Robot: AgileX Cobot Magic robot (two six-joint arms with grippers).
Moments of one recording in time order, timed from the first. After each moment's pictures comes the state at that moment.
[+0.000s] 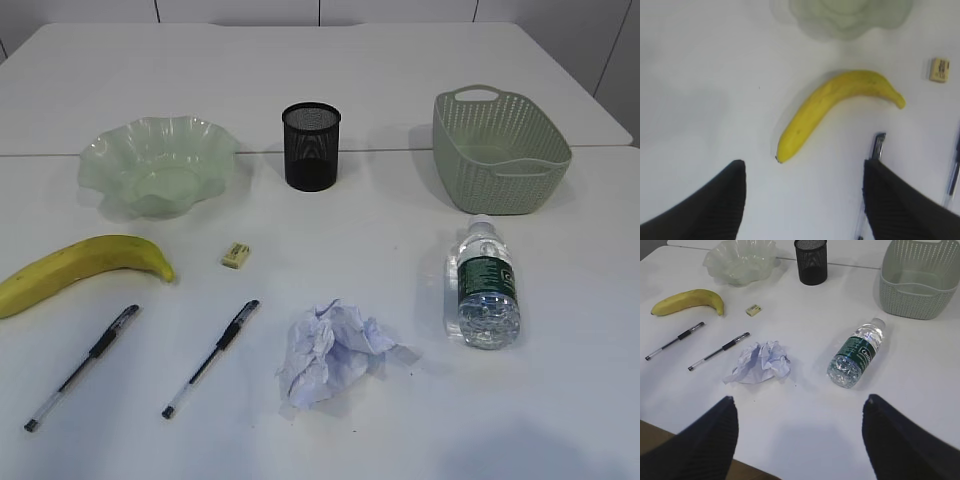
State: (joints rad) left arm 0.07 1.36 -1.22 -0.09 0.97 0.14; right arm 0.20 0.37 -0.77 0.24 1.04 -0.14
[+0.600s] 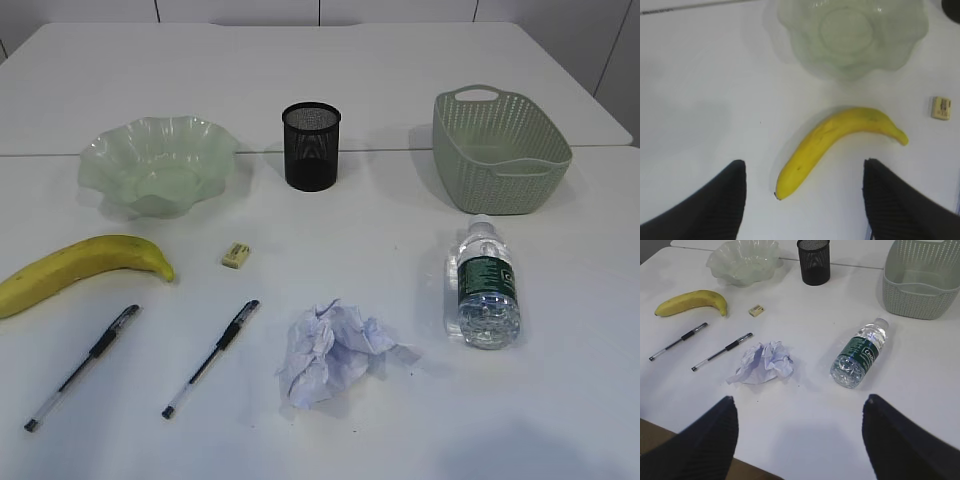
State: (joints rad) left arm 0.07 1.44 -1.23 -0.11 0.82 0.14; right arm 0.20 0.37 -0.77 0.25 1.04 -0.14
